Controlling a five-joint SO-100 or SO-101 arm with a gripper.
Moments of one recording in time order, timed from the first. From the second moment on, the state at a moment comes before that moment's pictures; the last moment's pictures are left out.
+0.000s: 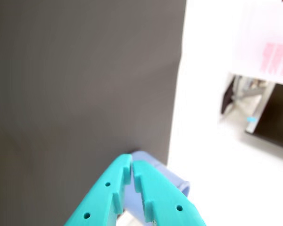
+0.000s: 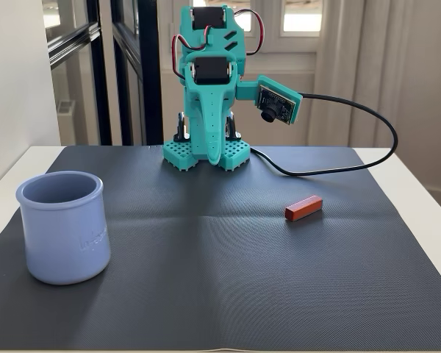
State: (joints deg) arm -6.4 173.9 162.2 51.1 4.6
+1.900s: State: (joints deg) arm -22.8 98.4 111.7 68.1 156.0
